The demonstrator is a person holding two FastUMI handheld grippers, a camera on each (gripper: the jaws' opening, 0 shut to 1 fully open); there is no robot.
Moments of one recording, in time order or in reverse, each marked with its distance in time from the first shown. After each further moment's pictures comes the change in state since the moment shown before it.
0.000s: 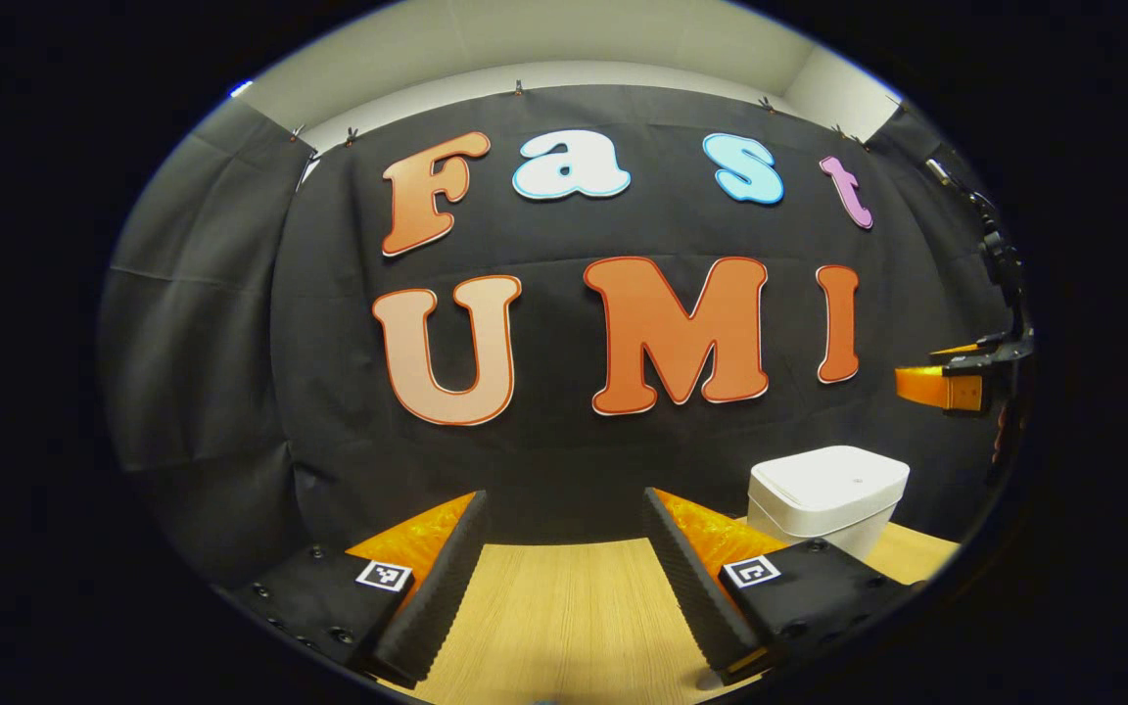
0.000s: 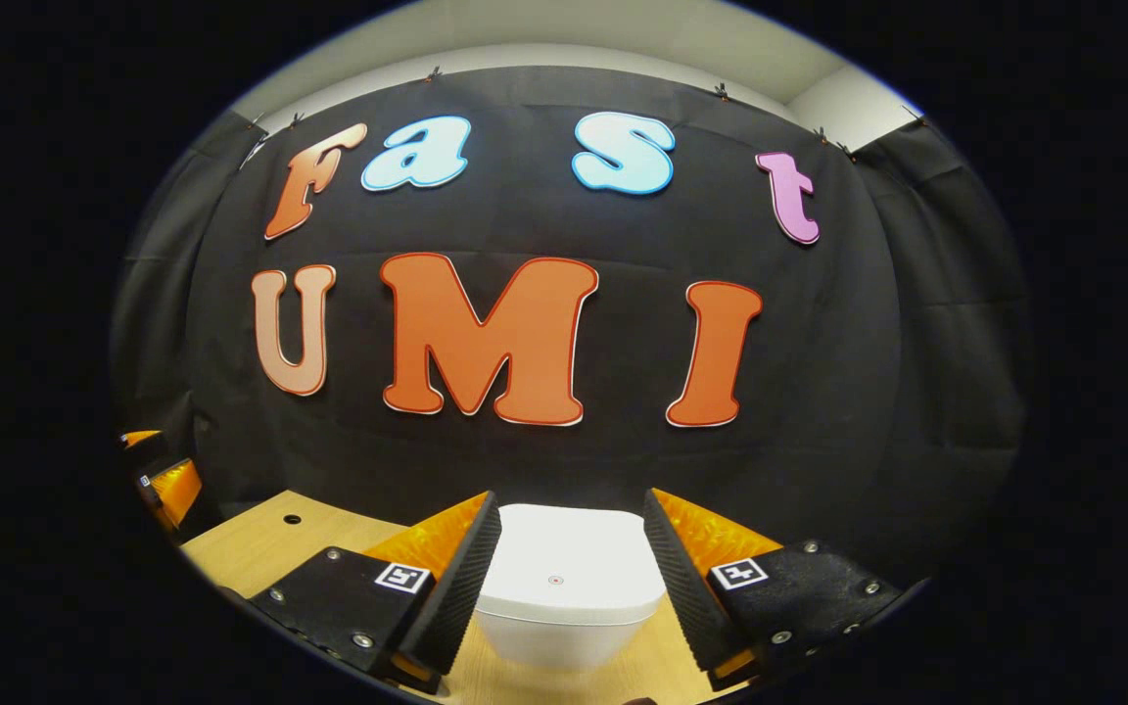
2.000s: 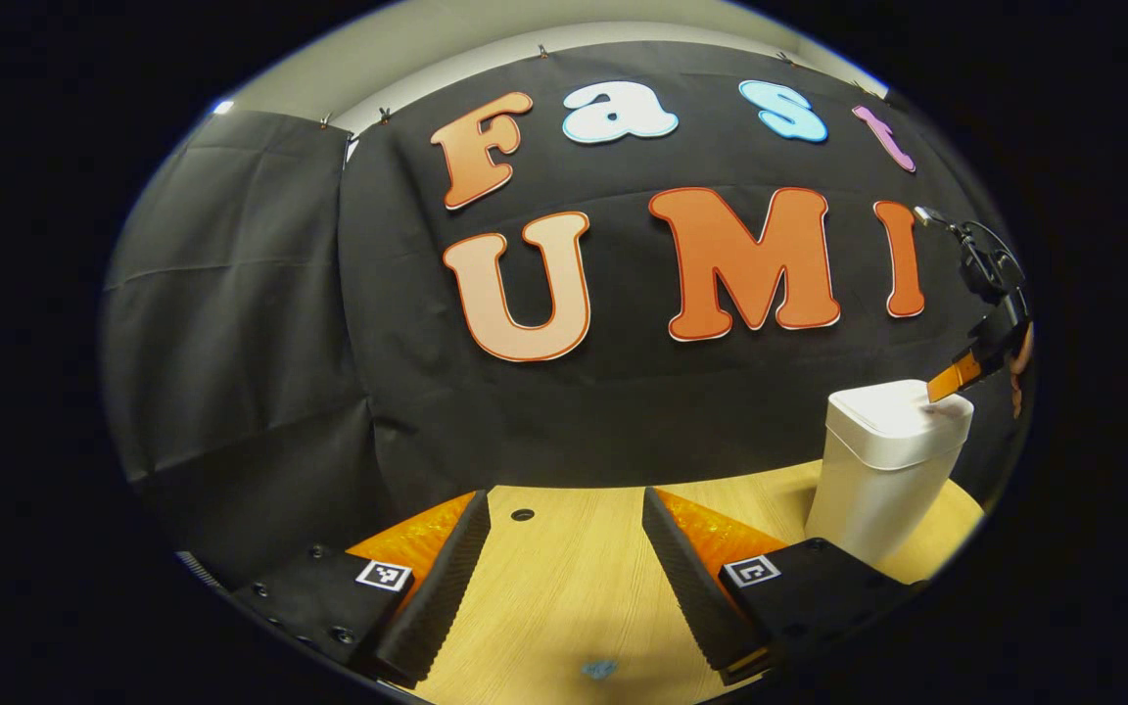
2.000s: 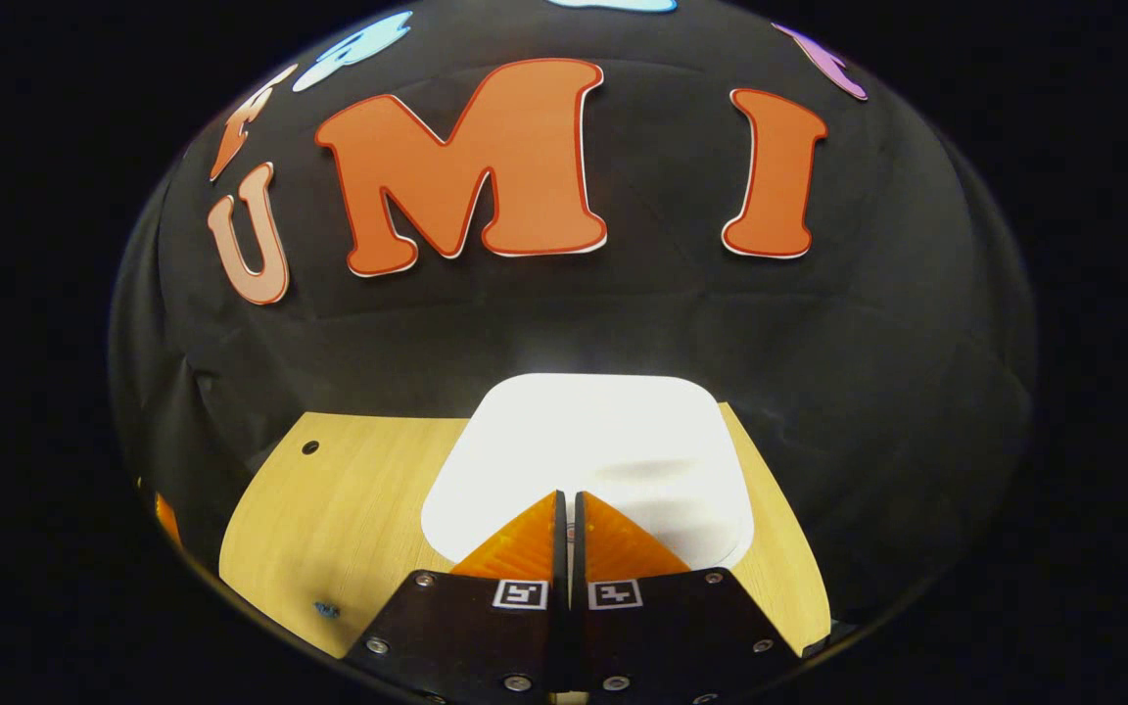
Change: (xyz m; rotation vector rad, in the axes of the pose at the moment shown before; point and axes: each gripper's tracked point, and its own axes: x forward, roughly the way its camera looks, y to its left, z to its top) left arm -0.025 0.045 -0.062 0.052 0.173 0.216; right arm 0.075 0.022 -0.127 0.083 0.542 0.112
